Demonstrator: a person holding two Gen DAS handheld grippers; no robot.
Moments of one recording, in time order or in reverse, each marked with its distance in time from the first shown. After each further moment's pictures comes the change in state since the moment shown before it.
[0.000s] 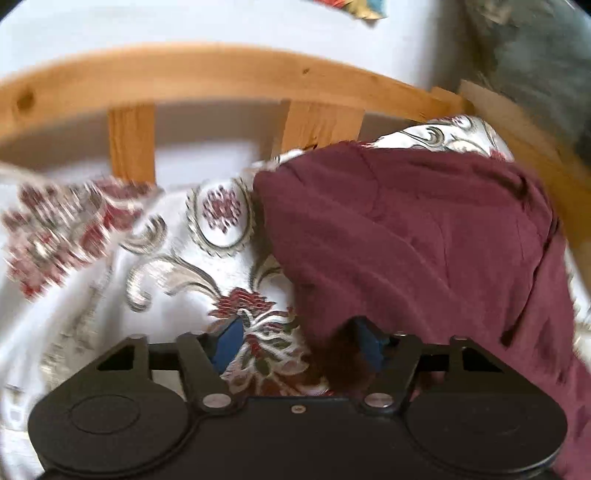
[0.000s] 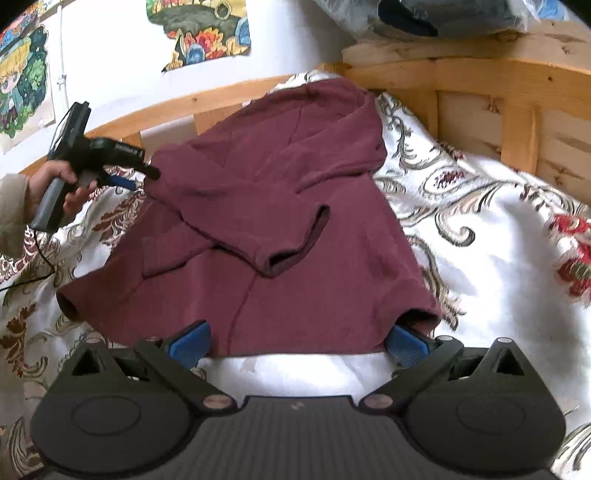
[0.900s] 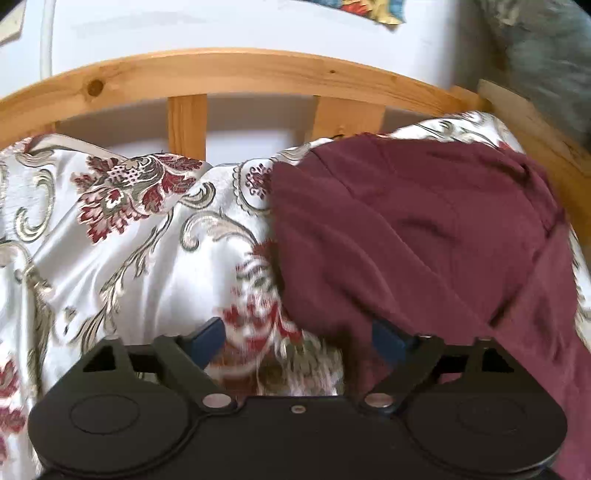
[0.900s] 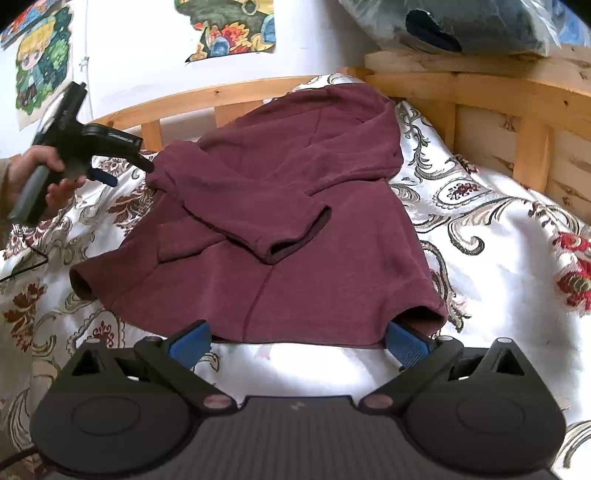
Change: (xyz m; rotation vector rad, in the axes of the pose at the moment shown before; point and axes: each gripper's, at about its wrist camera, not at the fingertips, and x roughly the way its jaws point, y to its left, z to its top) left arm -0.063 -0.023 -0.044 -0.010 0.004 0.154; right arm -0.012 0.012 -0.002 -0.087 -0.003 0.006
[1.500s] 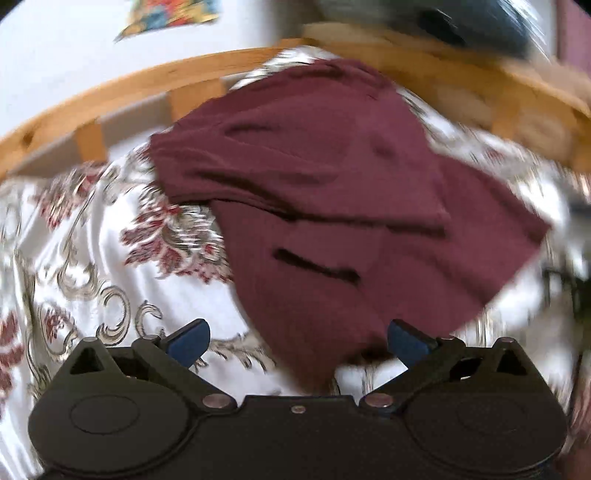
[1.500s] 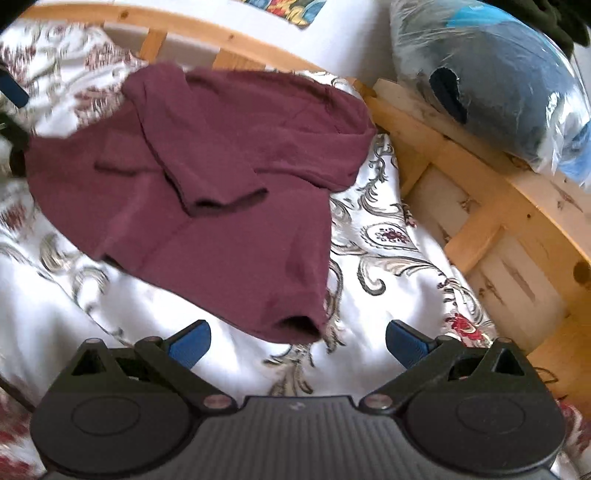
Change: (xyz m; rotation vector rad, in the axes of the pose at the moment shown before) left arm -0.107 -0.054 -0.146 0.455 0.016 -0.172; right arm -0.005 0.006 -0.003 -0.439 0.071 -0.342
